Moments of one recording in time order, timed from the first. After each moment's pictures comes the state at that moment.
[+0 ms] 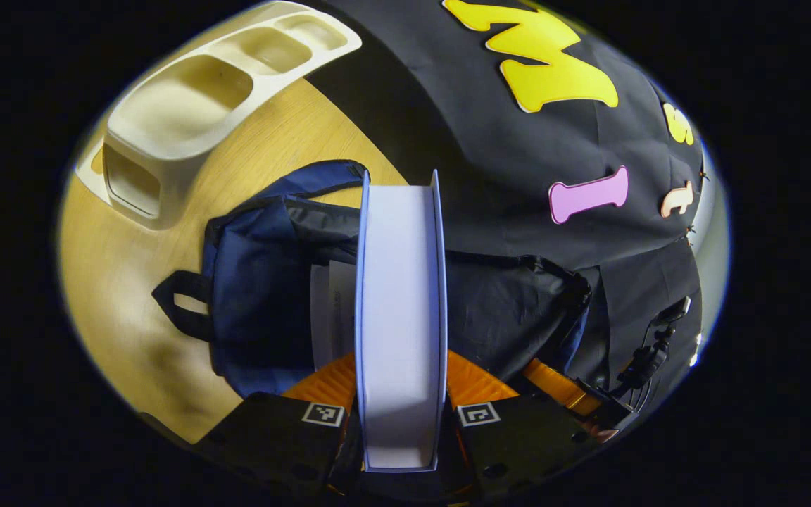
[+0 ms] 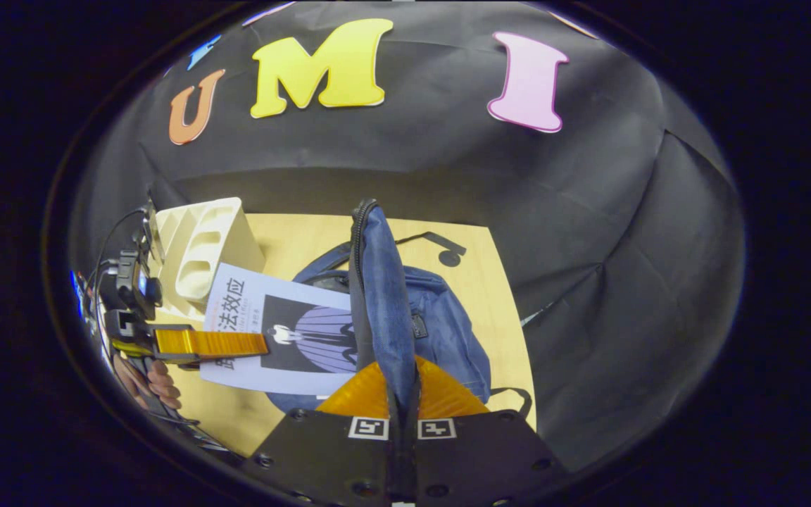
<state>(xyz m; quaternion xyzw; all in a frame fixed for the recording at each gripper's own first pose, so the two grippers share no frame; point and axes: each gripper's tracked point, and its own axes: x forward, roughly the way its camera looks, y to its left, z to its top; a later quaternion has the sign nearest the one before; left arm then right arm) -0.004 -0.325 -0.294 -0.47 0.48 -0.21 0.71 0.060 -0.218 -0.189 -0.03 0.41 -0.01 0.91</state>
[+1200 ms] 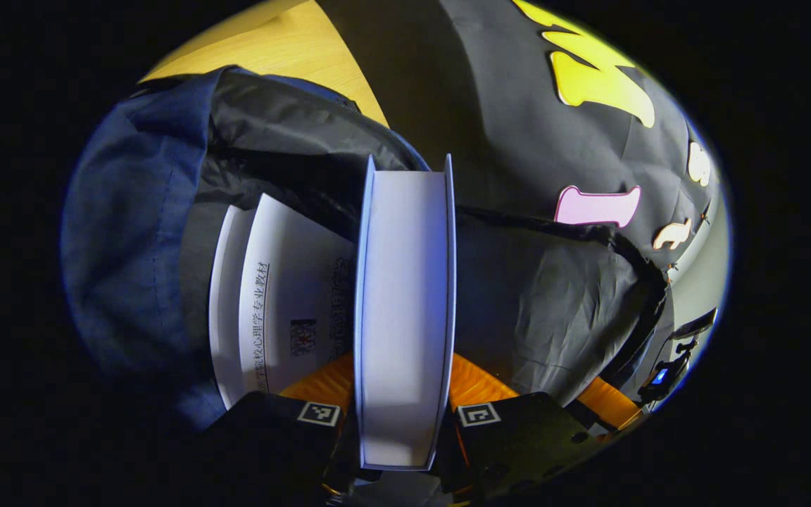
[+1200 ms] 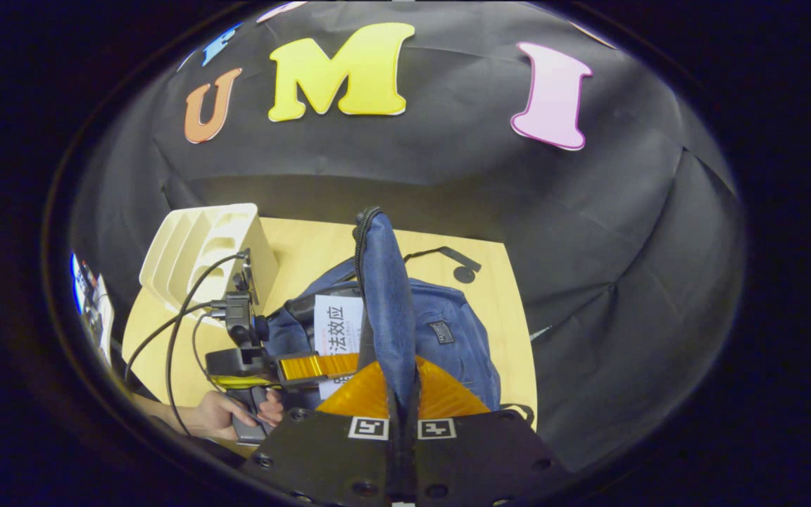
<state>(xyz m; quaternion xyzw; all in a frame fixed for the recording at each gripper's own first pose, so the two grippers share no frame) 0.023 -0.425 -0.348 -0.56 0.47 -0.24 0.64 0.076 -0.199 -0.182 -0.04 0.40 0.03 0.92</state>
